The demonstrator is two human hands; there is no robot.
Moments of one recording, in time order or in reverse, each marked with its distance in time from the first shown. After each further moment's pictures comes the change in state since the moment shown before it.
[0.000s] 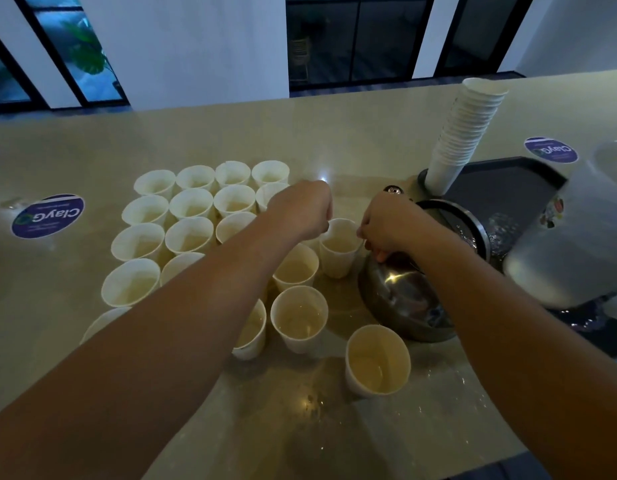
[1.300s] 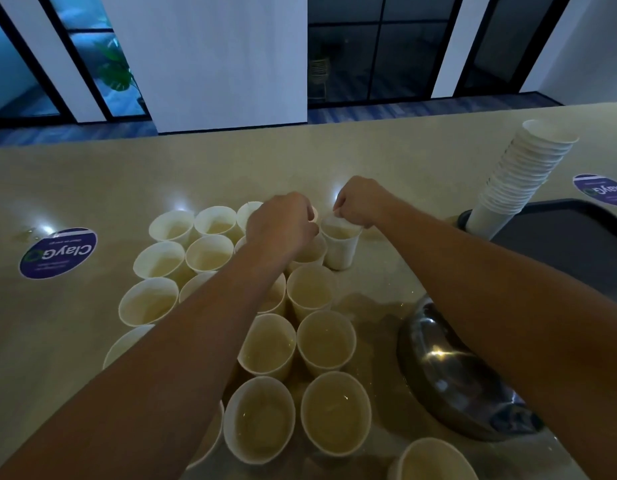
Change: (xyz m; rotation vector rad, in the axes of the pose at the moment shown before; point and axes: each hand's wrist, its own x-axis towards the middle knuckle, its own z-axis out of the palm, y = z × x) left_hand 0.059 -0.077 -0.023 -0.068 0.244 -0.210; right_hand 0.160 -0.081 -0.010 -0.077 0.058 -0.182
